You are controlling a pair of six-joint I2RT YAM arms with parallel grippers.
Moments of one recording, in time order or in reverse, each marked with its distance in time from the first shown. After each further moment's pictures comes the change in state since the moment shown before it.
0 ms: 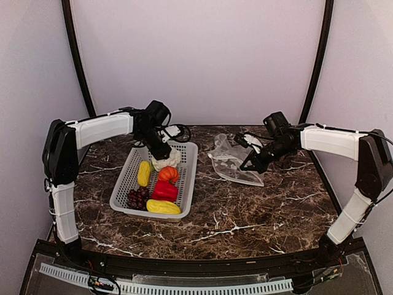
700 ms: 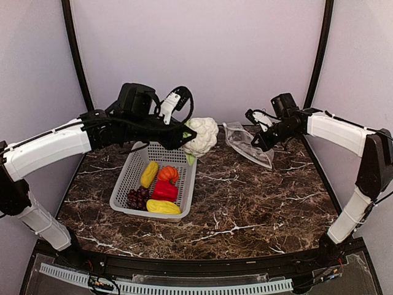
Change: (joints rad) left arm -0.286 -0.520 -0.216 0.325 0.115 -0.442; right arm -0.064 0.000 0.169 -0.033 0.274 0.132
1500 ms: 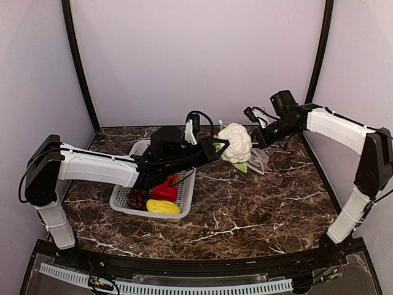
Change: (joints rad) left arm -0.137 0.255 -0.352 1.016 -0.040 -0.822; right arm -0.001 0.020 0.079 -0.102 -0.208 0.170
